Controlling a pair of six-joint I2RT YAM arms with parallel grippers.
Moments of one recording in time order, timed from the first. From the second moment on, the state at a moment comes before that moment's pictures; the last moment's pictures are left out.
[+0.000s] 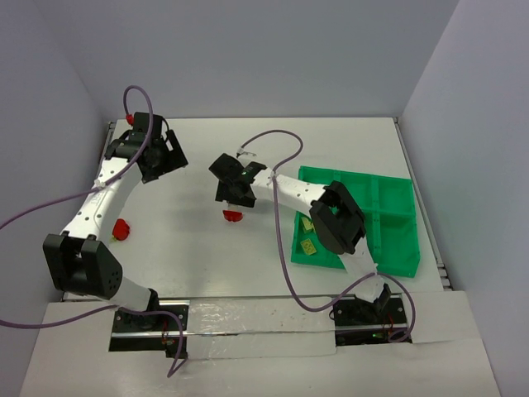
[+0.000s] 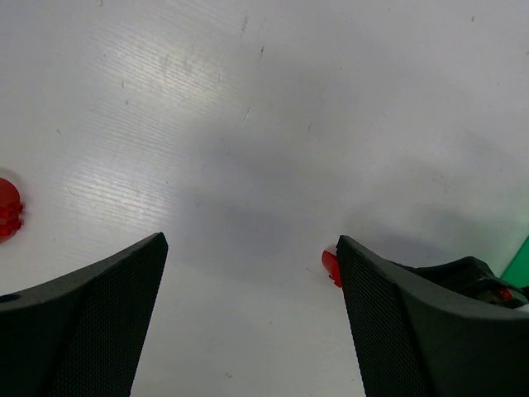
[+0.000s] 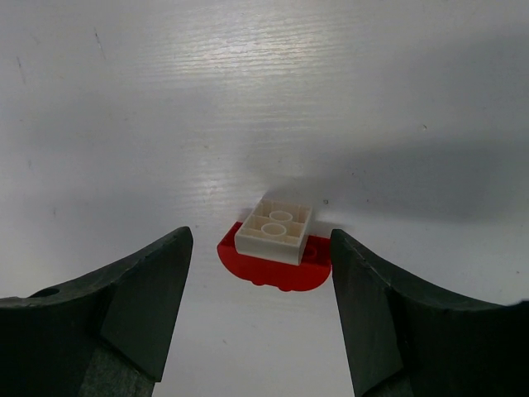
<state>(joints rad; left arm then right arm) -0.19 1.50 1.43 -0.84 -0.19 -0.54 0.88 2.15 1.77 -0.67 0.31 0.99</state>
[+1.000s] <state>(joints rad) -0.19 1.47 1.39 -0.84 -0.18 -0.54 0.90 2.20 1.79 -0.70 0.32 0.98</state>
